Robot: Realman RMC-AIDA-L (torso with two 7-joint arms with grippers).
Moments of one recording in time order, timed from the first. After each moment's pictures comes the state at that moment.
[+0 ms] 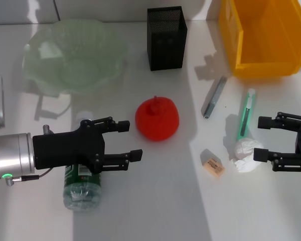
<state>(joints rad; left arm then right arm) -0.49 -2.07 0.76 0.44 1.95 1.58 -1.10 0.42 2.05 -0.37 -0.71 -2.21 -1.92 1.20</state>
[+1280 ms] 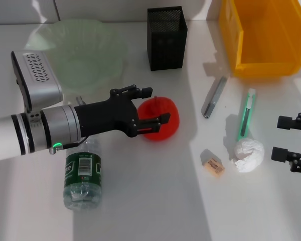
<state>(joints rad) -0.69 -2.08 0.76 0.16 1.78 1.27 -0.87 0.34 2.05 -0.34 -0.77 -2.16 -1.96 1.22</state>
